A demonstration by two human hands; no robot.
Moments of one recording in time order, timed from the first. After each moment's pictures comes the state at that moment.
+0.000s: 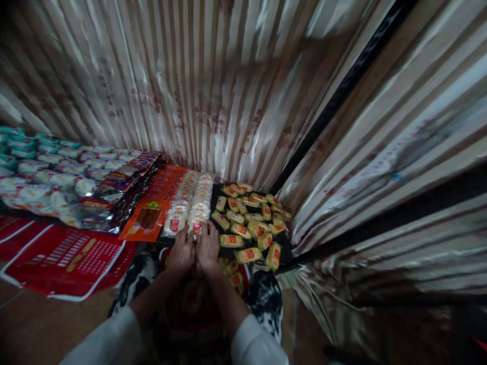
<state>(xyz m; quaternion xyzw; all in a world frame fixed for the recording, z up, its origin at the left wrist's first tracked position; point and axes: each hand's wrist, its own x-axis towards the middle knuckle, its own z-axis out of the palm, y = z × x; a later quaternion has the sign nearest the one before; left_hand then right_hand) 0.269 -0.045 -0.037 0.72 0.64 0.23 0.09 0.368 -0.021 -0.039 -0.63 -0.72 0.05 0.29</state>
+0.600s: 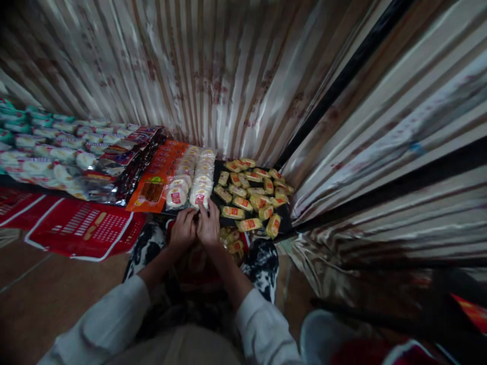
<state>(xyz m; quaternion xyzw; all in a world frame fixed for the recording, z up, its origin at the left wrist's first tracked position) 0.260 -0.071 -0.048 0.71 0.60 0.34 0.14 0.371 -0.053 -0.049 -0.56 -0.75 0.08 0.33</state>
